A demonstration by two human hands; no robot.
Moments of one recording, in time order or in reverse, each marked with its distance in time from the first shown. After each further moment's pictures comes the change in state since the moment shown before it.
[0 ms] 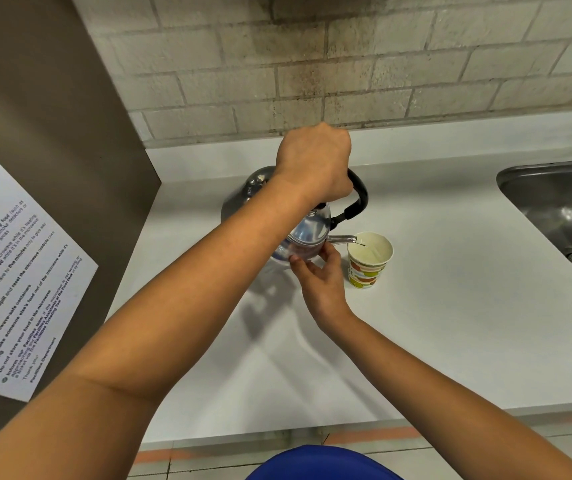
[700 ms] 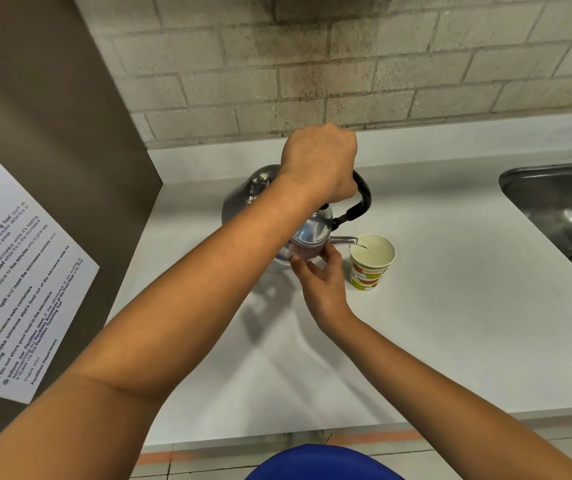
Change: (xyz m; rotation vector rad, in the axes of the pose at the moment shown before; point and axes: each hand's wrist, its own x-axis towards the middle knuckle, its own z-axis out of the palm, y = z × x) left_hand 0.001 0.002 -0.002 0.018 0.012 0.017; right_hand 0.001 -0.002 0.002 -0.001 -0.012 -0.014
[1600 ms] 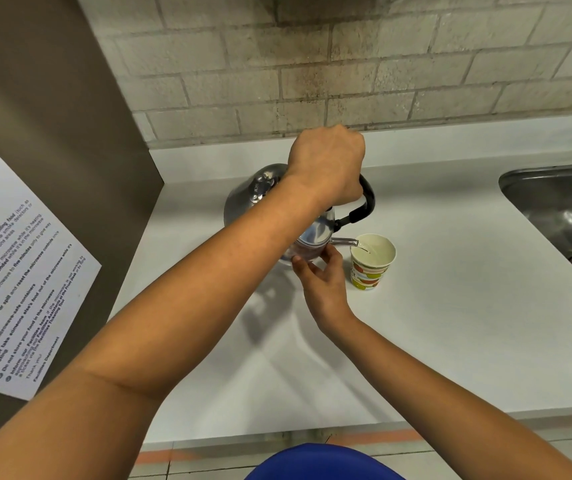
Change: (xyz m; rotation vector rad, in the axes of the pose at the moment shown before) left_hand -0.004 0.006 -0.003 0.016 0.017 0.028; right_hand -0.004 -0.002 0.001 -0.009 0.013 0.005
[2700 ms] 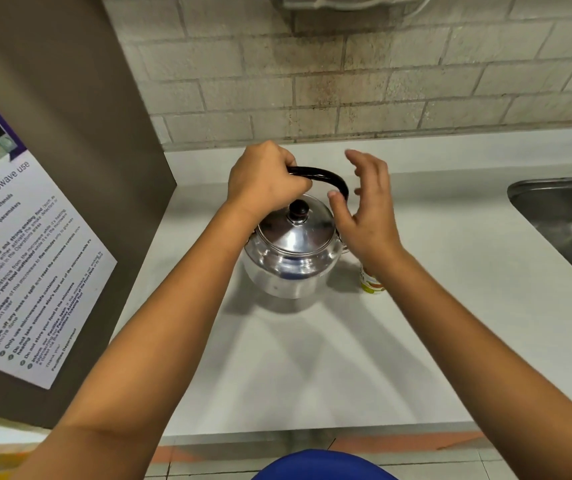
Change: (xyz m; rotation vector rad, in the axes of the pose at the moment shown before) left_hand -0.041 -0.074 0.023 -0.569 0.079 -0.485; right_hand 0.034 -0.096 -0.009 -0.755 -0.015 -0.697
